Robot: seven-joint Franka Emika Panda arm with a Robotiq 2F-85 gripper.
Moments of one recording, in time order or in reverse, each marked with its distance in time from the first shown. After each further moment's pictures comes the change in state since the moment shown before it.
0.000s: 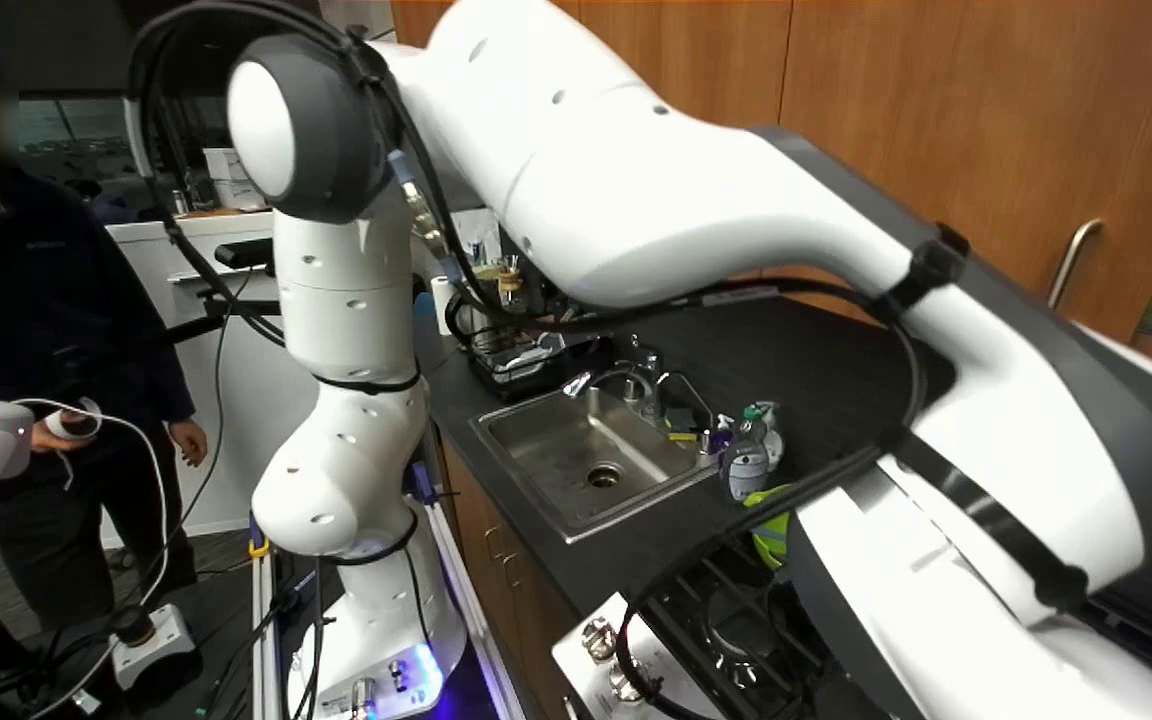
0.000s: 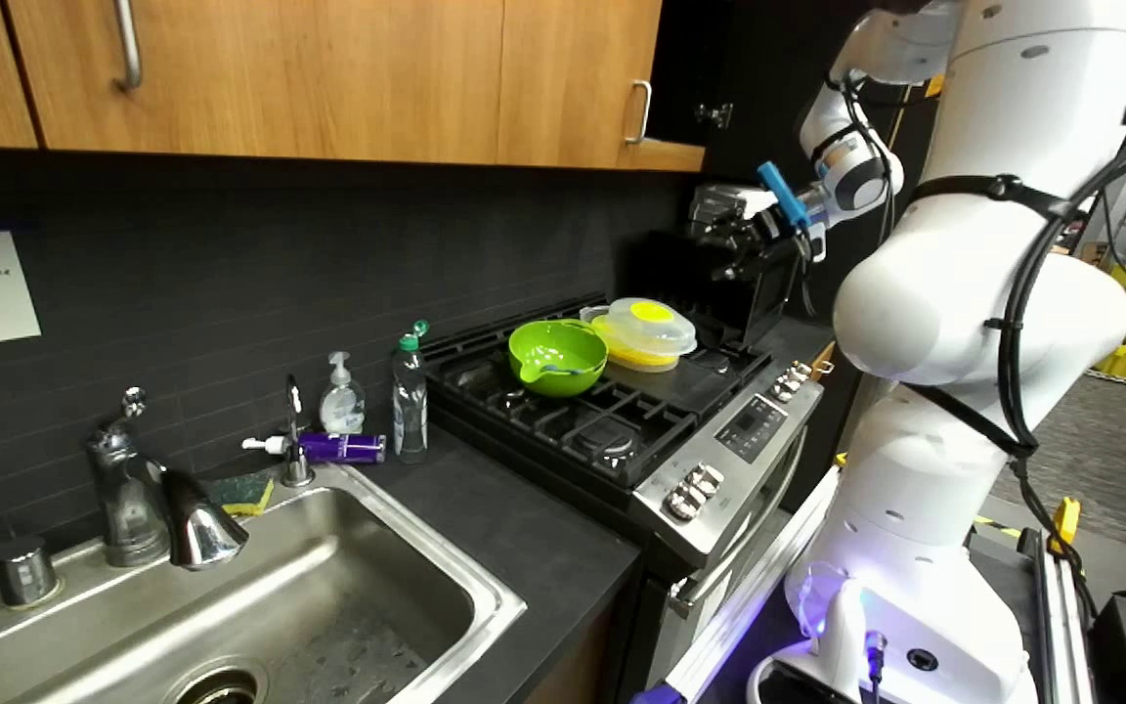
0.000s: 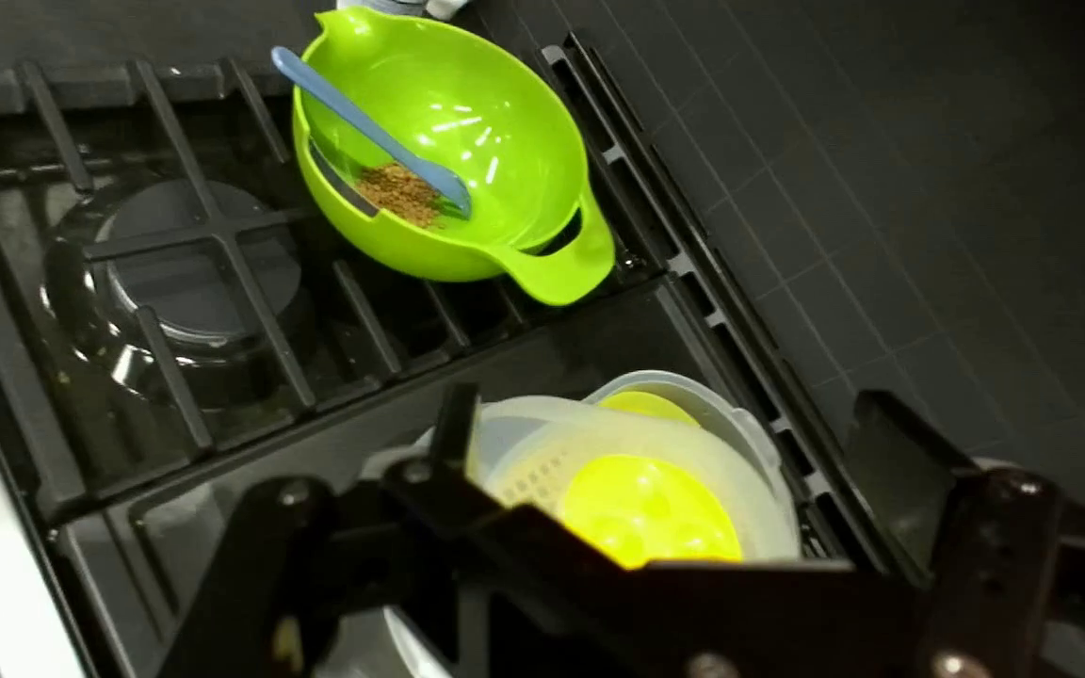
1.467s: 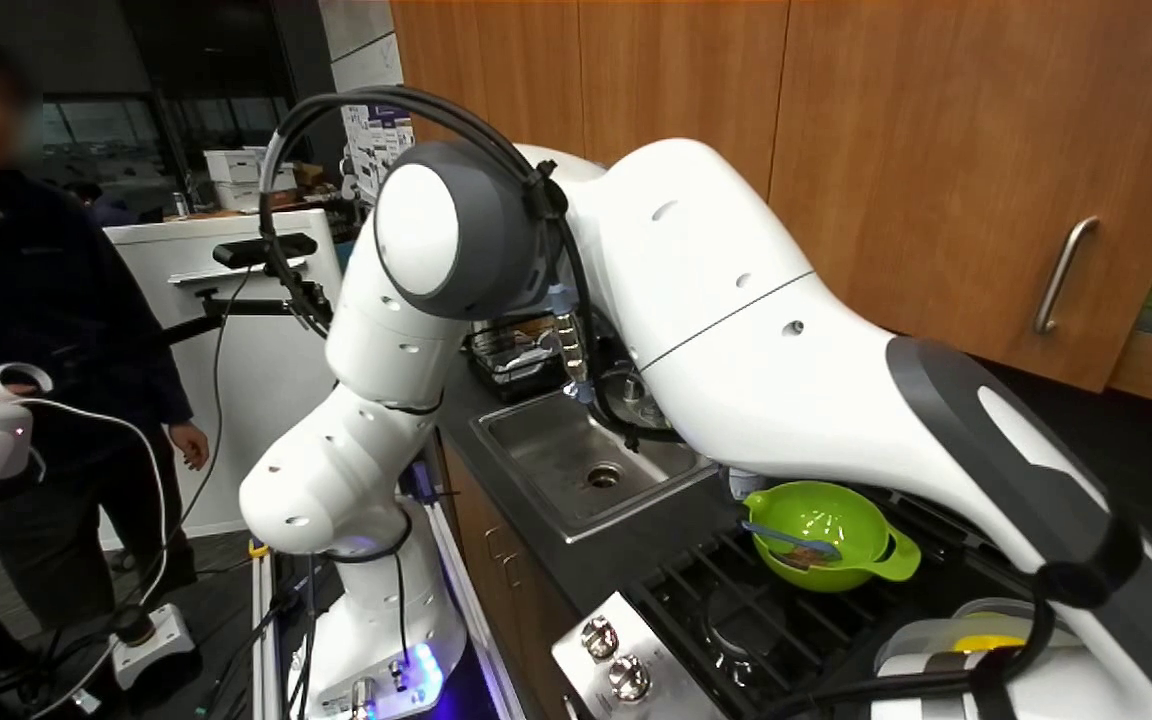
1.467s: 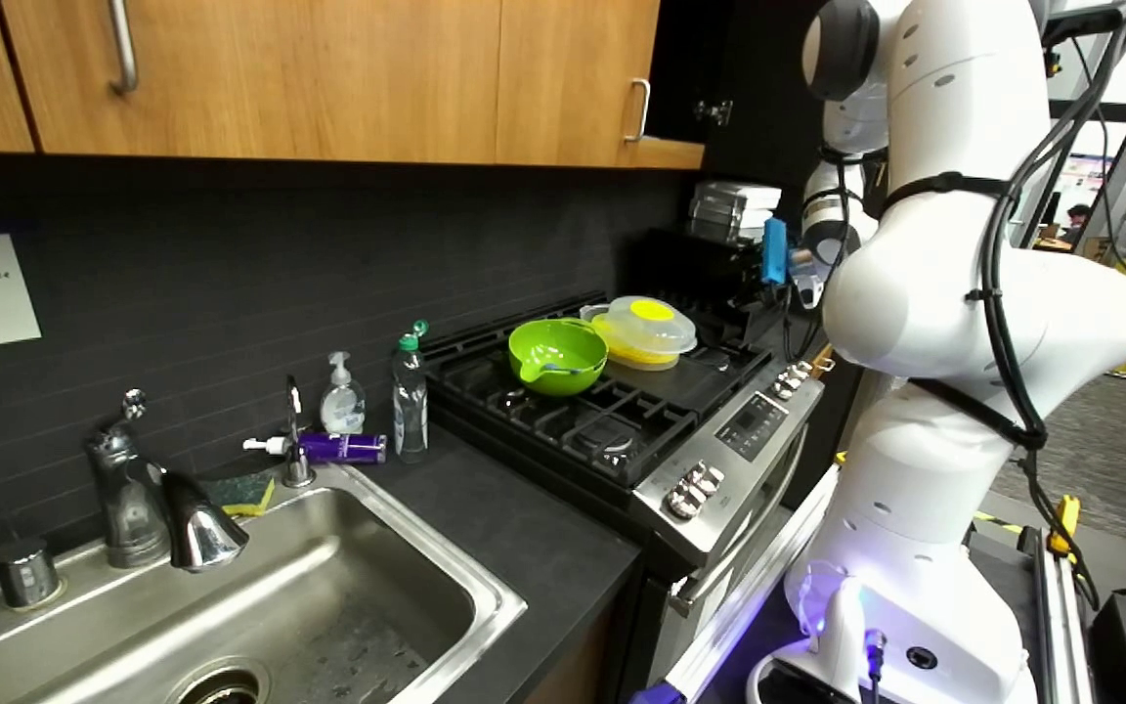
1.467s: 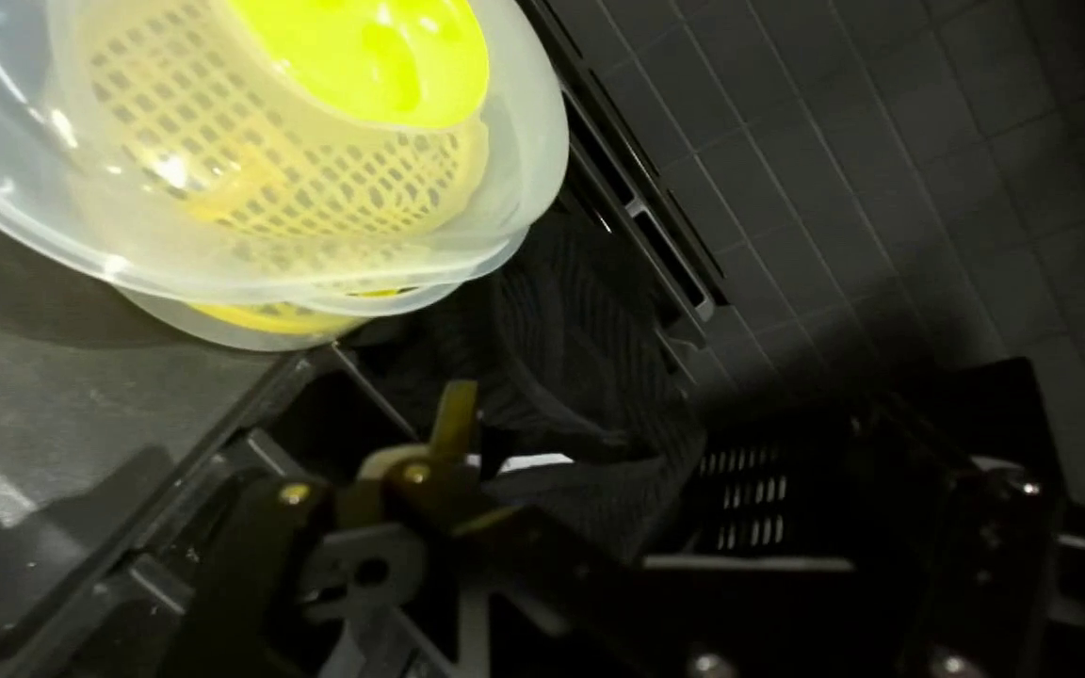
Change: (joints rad) arm -0.172 0.328 0.124 0.183 0.587 0.287 -0.310
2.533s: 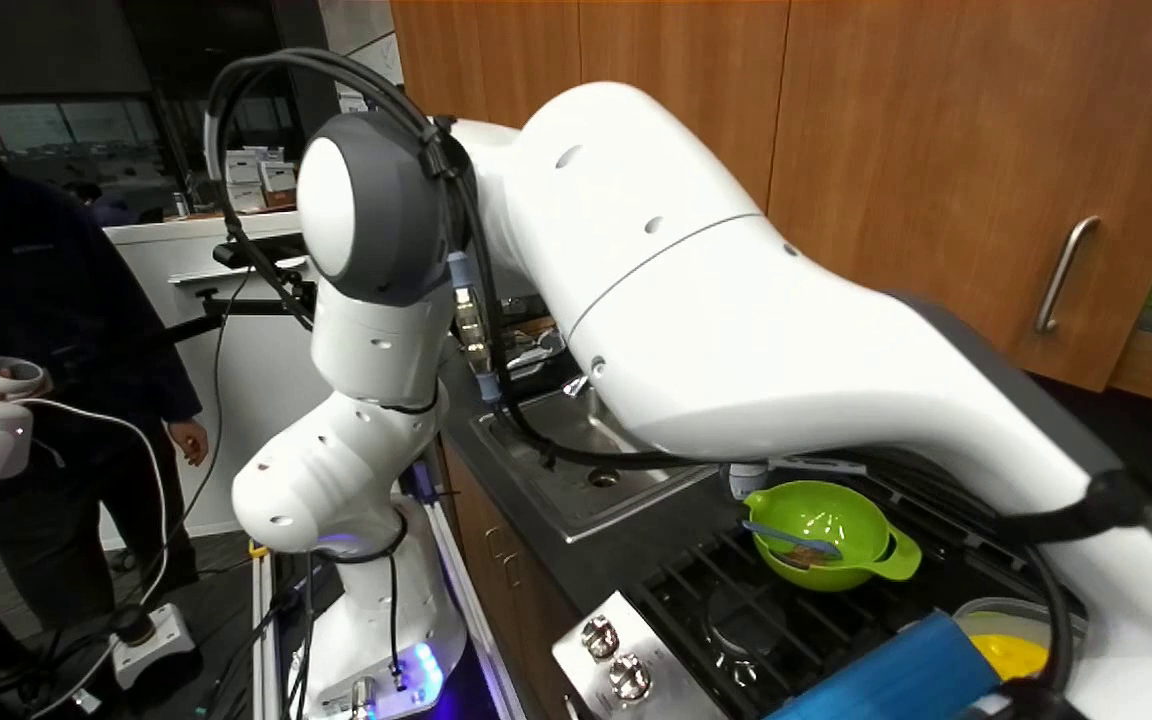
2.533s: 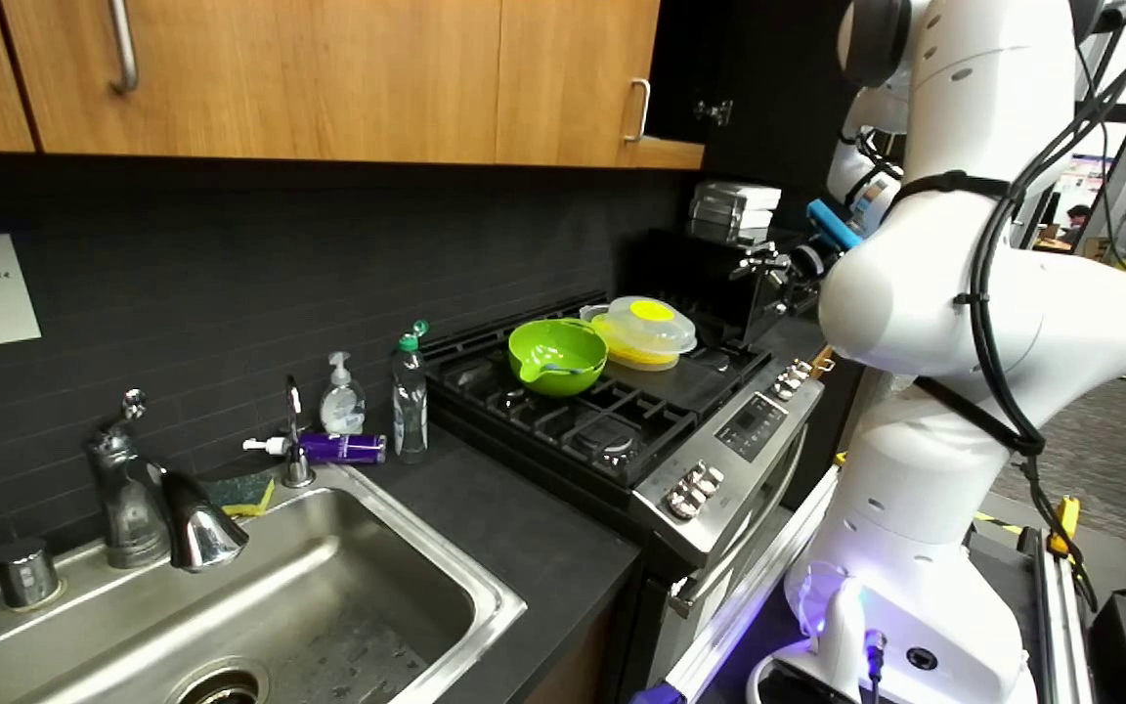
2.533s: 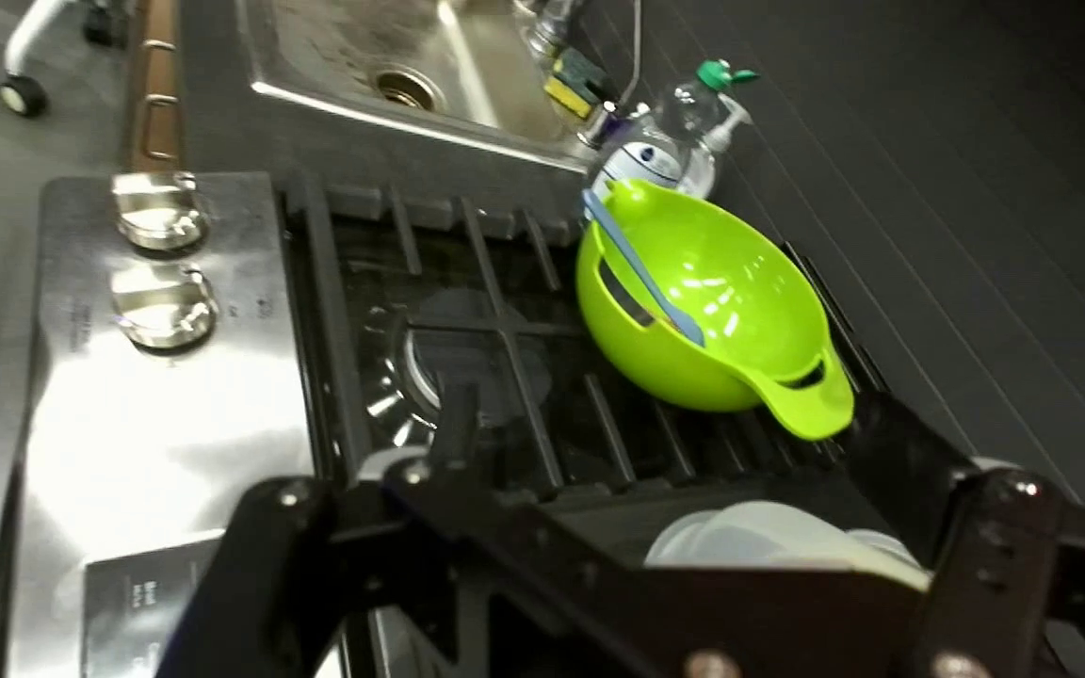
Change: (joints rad) arm -0.106 -0.069 -0.039 0.049 -0.831 -0.770 0.060
